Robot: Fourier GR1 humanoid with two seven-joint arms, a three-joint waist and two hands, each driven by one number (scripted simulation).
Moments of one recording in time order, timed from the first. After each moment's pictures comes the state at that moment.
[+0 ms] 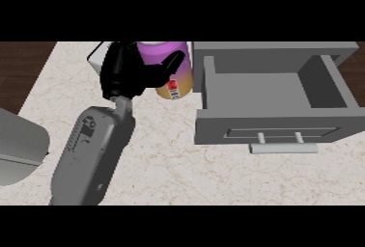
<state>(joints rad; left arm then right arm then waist) -0.71 0.00 -0.07 -1.37 0.21 0.38 0.20 0.47 -0.02 -0.70 -2.30 -0.57 0.46 0.26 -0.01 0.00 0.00</state>
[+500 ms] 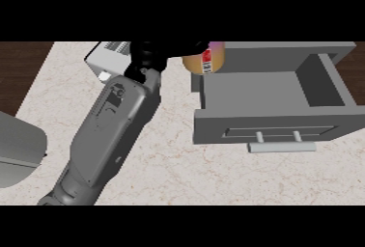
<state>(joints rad) -0.97 0.00 -0.11 -1.14 0.27 0.51 0.16 0.45 -0.02 -0.69 -2.30 -0.57 0.46 0.27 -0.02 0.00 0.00</state>
